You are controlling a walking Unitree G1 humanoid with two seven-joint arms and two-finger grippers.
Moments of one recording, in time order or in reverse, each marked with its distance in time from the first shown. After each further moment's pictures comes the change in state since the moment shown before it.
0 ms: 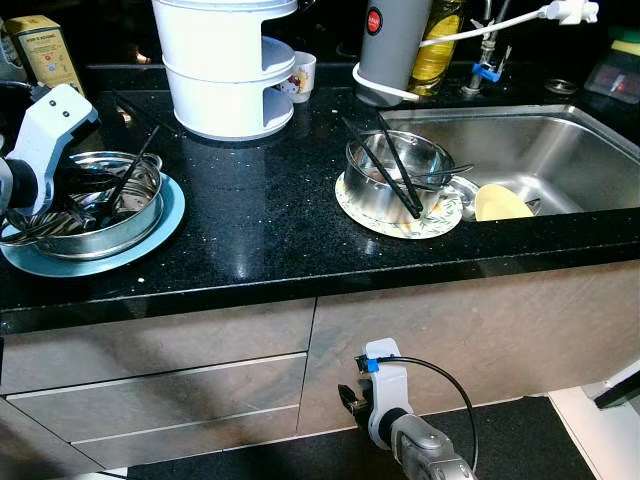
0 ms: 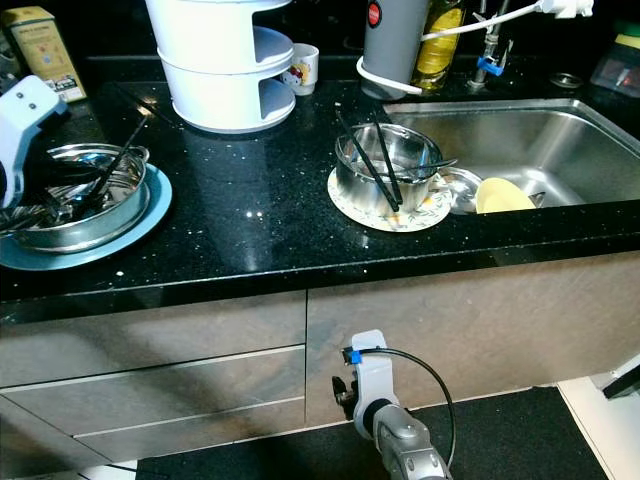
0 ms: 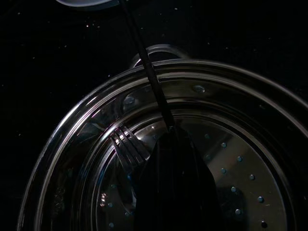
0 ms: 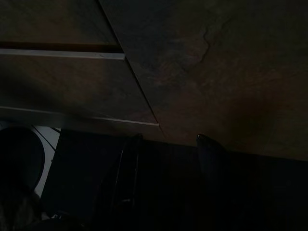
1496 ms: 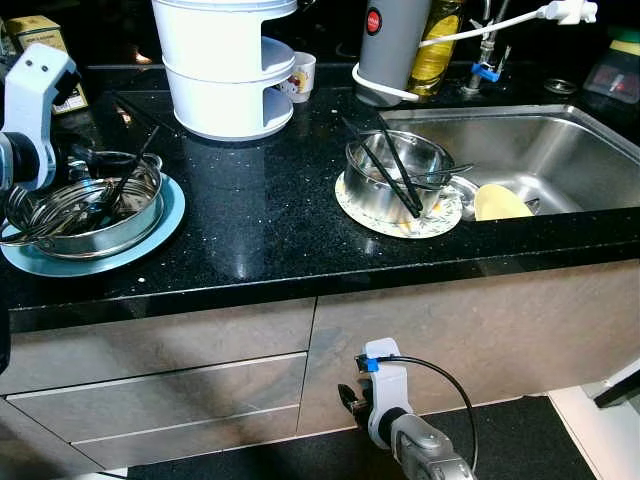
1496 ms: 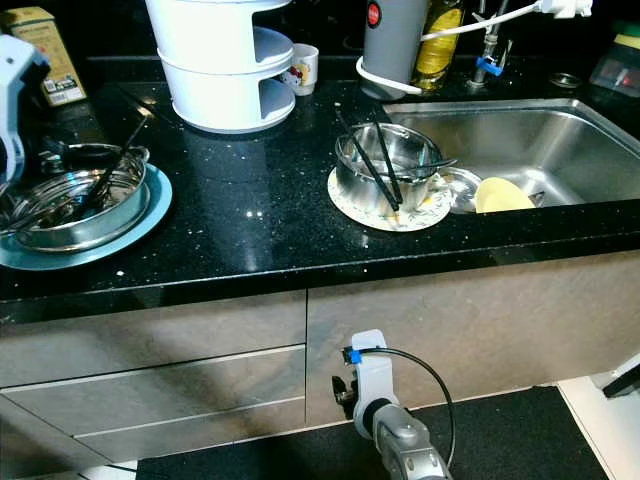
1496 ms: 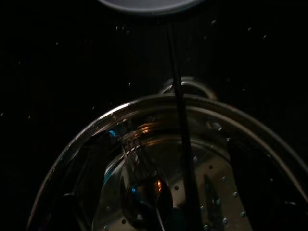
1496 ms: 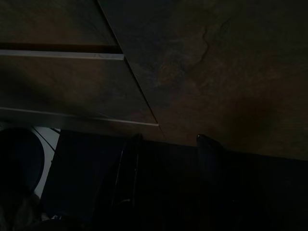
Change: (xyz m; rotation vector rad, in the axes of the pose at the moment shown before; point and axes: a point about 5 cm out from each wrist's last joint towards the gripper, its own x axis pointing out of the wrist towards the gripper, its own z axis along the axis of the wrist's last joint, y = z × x) left arm 0.000 0.008 0.021 -0.229 0.026 0.103; right arm 0.000 0.000 0.000 0.002 -0.001 -0.002
